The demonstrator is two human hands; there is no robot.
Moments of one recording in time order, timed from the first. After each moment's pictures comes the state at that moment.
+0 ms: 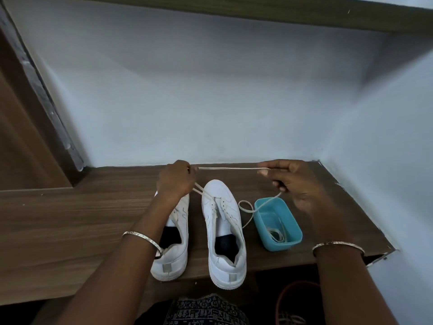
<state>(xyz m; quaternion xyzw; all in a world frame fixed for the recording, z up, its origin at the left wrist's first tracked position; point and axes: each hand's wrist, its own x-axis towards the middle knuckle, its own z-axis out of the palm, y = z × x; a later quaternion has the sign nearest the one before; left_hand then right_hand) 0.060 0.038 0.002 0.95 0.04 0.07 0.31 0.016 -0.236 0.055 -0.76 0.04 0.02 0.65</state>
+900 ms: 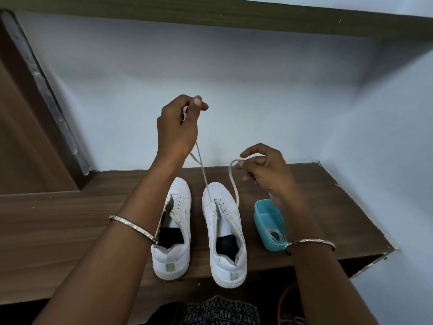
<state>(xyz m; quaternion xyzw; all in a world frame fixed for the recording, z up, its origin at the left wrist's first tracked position) 0.034 0.018 0.132 0.75 -0.07 0.29 0.59 0.010 -0.179 0.080 -0.78 0.00 -0.05 0.63</state>
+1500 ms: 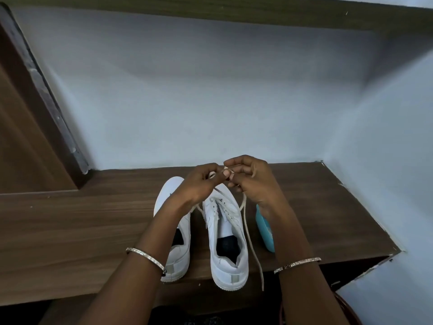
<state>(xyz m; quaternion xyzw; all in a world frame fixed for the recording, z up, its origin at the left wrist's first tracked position) 0.020 0.002 0.036 0.81 -0.10 -0.06 0.58 0.009 -0.158 0.052 -0.76 -0.03 0.00 0.64</state>
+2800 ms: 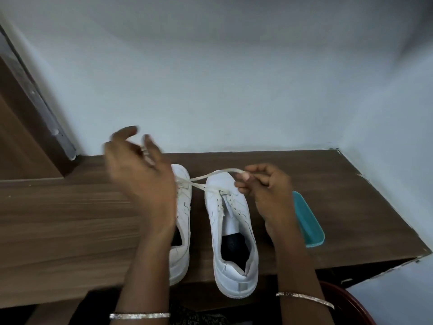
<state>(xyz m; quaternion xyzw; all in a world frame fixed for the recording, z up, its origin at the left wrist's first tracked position) 0.007 0.036 0.020 0.72 0.16 0.55 0.38 0.012 -0.159 -0.019 -0.68 0.05 -0.10 0.72</state>
